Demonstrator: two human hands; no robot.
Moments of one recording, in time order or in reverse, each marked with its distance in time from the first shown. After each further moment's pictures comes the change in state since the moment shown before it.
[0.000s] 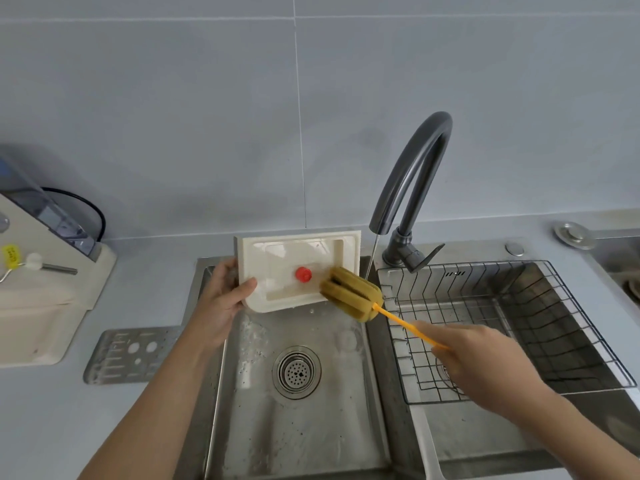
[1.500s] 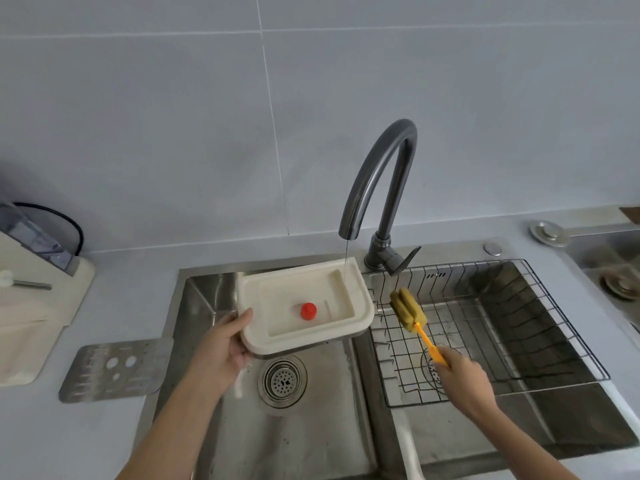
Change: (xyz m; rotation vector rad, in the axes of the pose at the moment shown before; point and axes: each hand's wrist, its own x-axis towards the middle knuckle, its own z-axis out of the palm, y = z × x) left_hand -0.030 -0.023 0.035 -0.241 0.168 -0.431; right_hand 0.014 0.082 0.125 0.425 0.042 0.528
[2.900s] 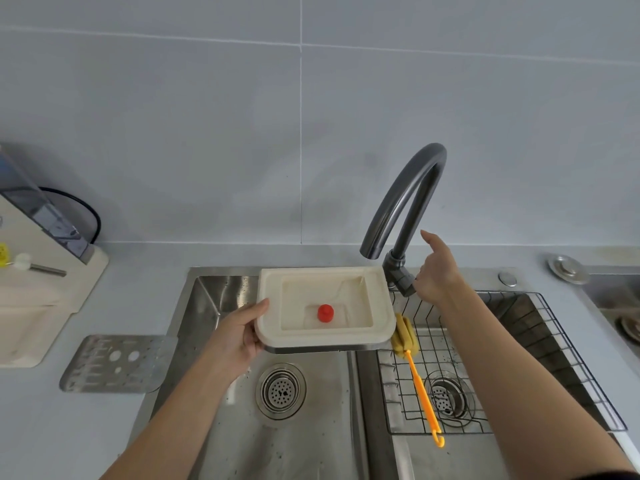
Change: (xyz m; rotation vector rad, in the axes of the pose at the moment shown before) left_hand 0.016 0.010 0.015 0.030 -0.005 0.066; right_hand 0.071 -0.174 -0.092 1.297 -0.254 0.274
